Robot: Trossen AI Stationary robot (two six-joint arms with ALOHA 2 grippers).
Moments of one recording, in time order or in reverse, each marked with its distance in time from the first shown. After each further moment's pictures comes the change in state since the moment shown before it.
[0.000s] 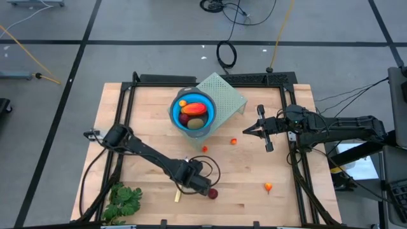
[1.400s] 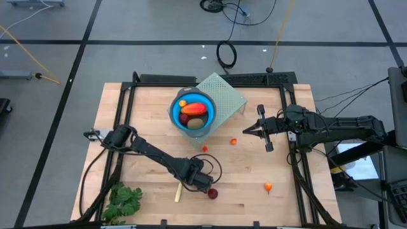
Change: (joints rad) left arm 0.032 0.044 0.000 -0.025 0.018 0.046; right arm 0.000 0.000 0.000 0.007 0.000 0.000
